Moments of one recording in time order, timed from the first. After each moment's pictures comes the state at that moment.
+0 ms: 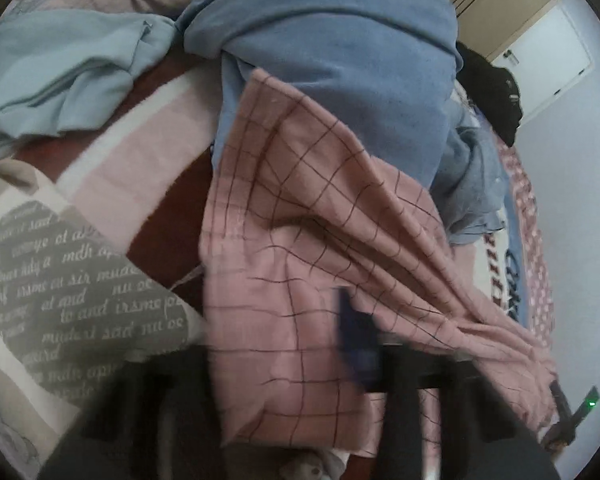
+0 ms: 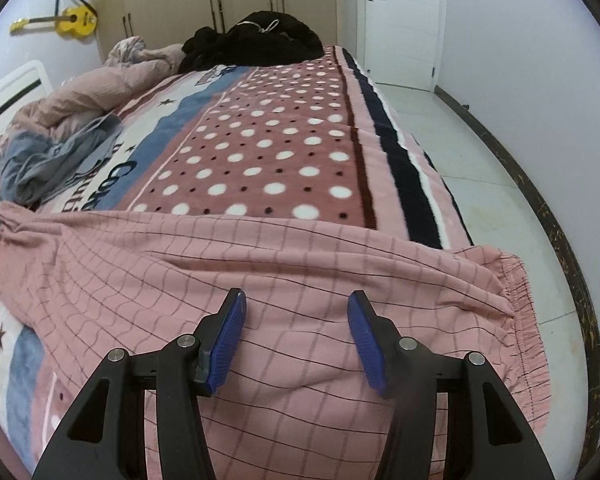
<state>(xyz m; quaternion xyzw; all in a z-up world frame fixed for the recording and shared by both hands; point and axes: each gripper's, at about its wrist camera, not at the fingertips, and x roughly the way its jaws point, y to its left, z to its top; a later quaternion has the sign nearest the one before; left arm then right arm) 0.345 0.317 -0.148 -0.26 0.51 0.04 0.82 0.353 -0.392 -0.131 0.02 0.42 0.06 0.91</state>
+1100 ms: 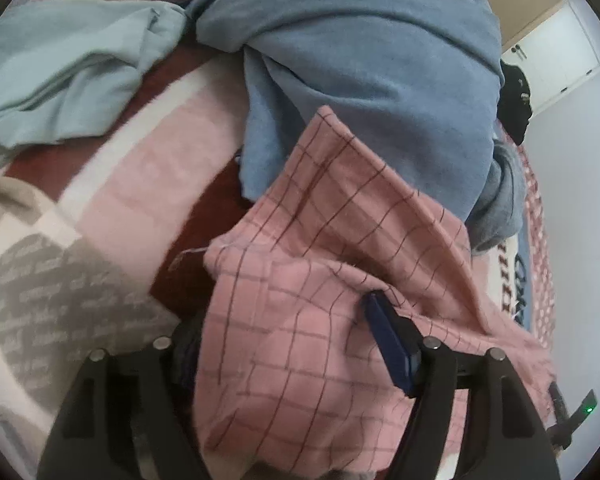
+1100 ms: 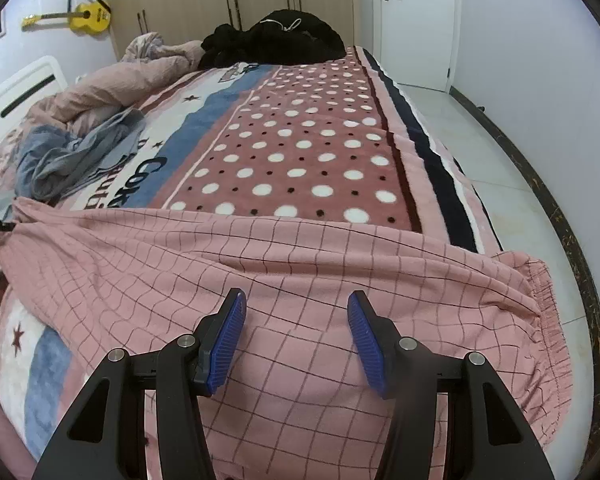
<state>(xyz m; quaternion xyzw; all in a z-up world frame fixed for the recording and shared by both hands) 0.359 0.347 -0.154 -0.28 0.53 0.04 0.80 0.355 -0.359 -0.124 0.02 0.42 0.08 0.90</state>
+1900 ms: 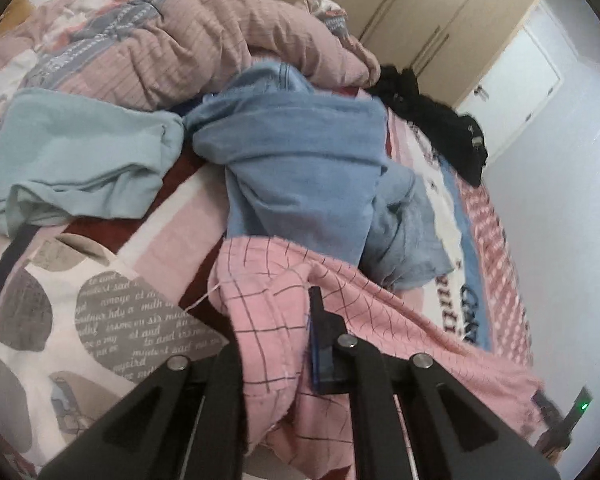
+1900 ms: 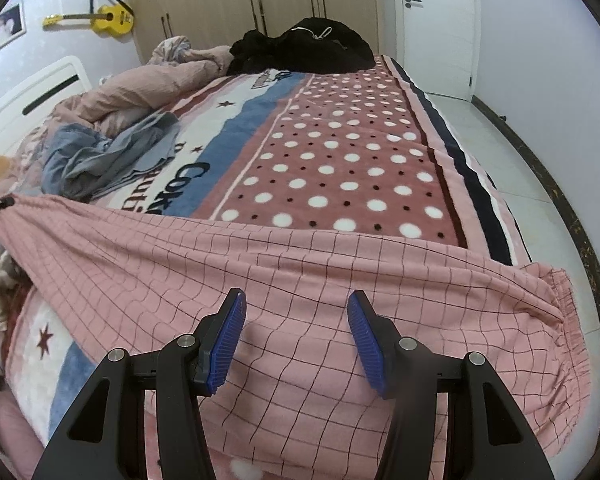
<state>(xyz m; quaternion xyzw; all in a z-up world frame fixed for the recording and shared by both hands) 0.305 0.333 -0.064 -0.24 0.42 0.04 0.87 0.344 -0.332 -0.108 0.03 0.40 0.12 0.91</state>
